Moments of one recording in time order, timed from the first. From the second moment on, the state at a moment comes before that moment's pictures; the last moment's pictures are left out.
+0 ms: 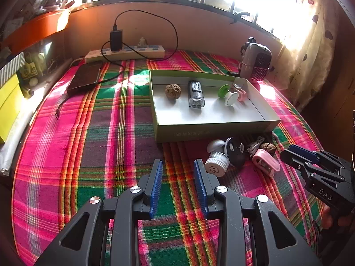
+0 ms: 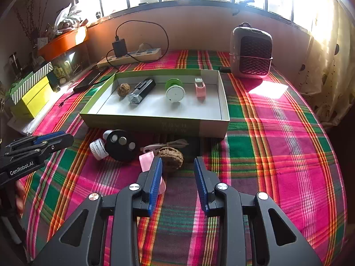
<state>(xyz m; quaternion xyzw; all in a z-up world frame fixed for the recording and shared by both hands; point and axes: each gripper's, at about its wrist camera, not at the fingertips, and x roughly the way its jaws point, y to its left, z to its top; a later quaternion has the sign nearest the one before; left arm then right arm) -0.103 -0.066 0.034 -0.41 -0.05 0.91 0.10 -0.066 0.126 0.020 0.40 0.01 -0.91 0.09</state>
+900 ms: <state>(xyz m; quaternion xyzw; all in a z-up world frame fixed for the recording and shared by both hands) -0.114 -0.053 0.022 -0.43 -0.07 0.88 0.16 -0.081 0.103 -0.006 0.43 0.03 -0.89 0.17</state>
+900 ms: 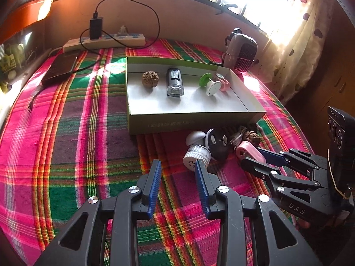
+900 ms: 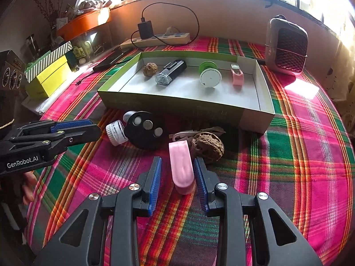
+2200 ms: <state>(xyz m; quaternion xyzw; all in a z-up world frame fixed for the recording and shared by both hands) -0.133 -0.019 0.011 -0.44 -0.03 0.88 0.14 -0.091 0.115 -0.008 0.43 0.05 -0.89 0.18</state>
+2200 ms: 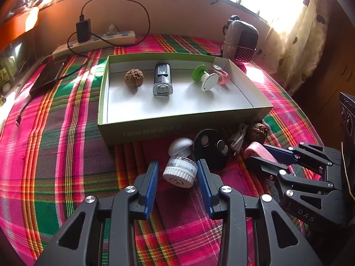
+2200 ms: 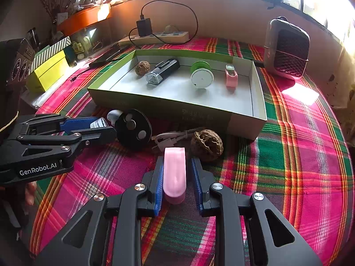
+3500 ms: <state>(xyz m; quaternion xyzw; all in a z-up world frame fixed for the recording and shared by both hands) -0.128 -0.015 0.010 -0.43 -0.01 0.89 0.13 -0.092 0.116 -0.009 0.43 0.06 -0.89 0.17</state>
